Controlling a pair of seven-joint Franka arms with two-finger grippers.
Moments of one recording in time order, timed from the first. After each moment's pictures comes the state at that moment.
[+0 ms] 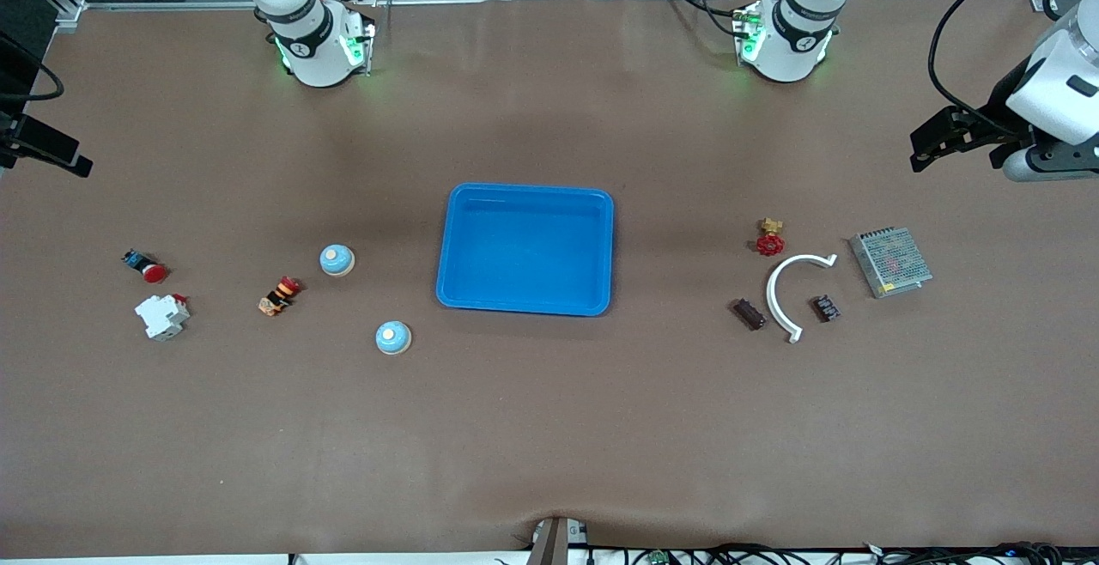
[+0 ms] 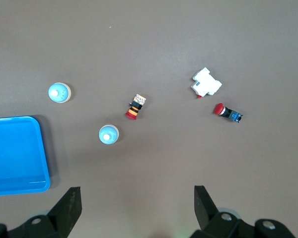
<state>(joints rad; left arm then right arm) 0.00 -0.05 -0.11 -1.62 0.02 1.57 -0.12 -0.09 0.03 -0.01 -1.46 0.02 1.44 0.04</state>
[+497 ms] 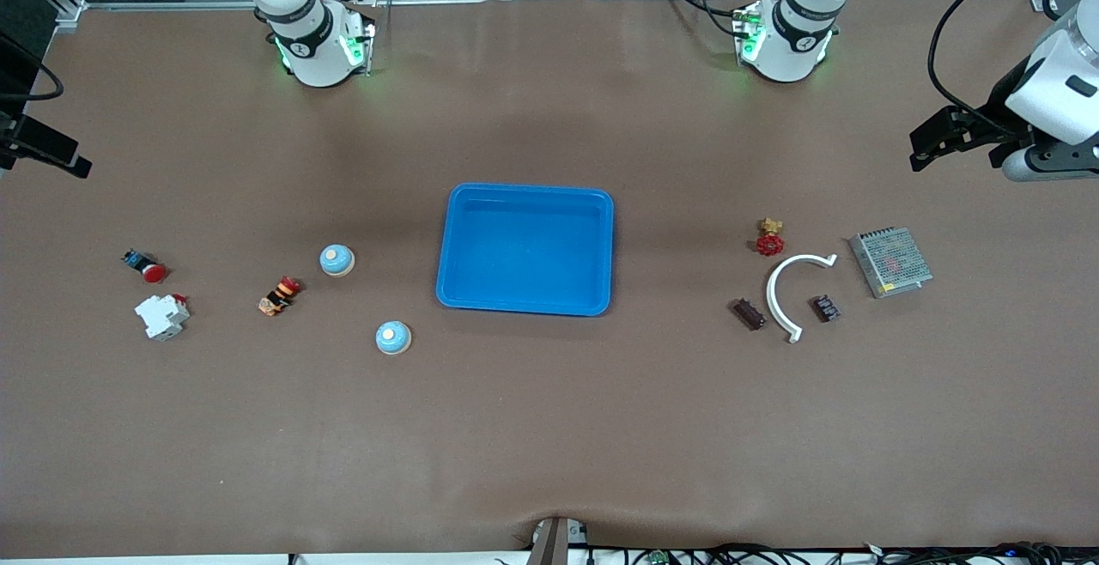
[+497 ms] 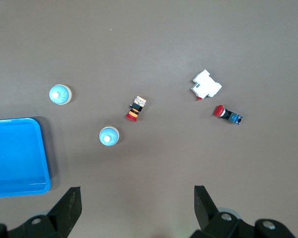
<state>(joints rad) 0.00 -0.05 -0.11 -1.62 0.02 1.56 -0.12 -0.09 0.03 -0.01 -1.46 0.02 1.45 0.04</state>
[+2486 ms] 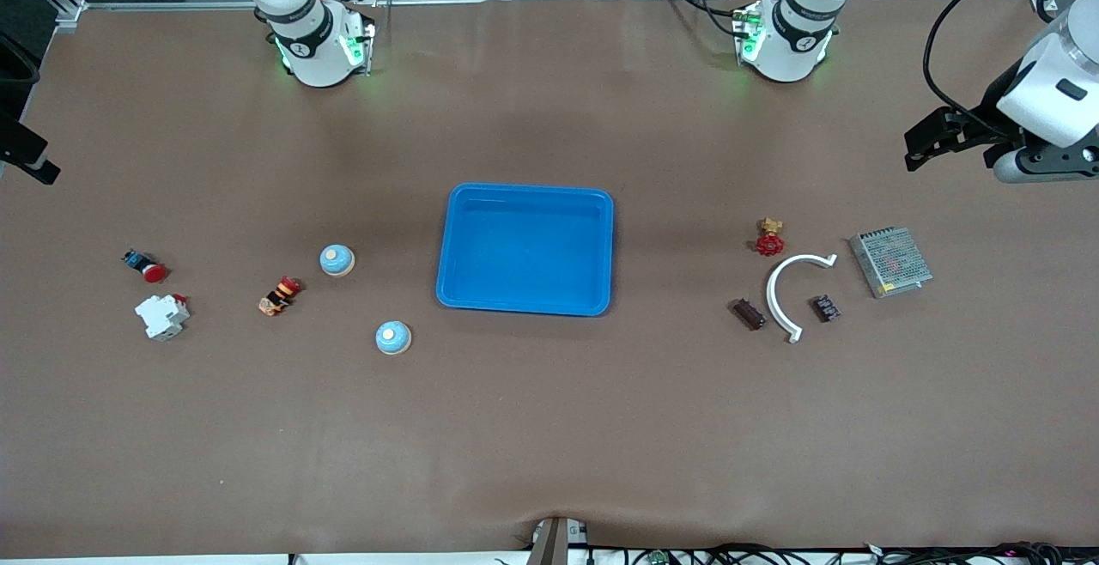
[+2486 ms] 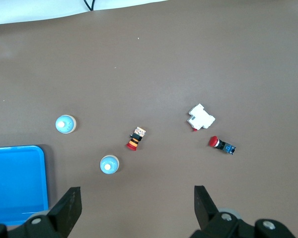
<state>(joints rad) 0.00 -0.05 -0.11 -1.63 0.02 1.56 -0.12 -0.09 -0.01 0.00 -1.46 0.00 1.56 0.04</state>
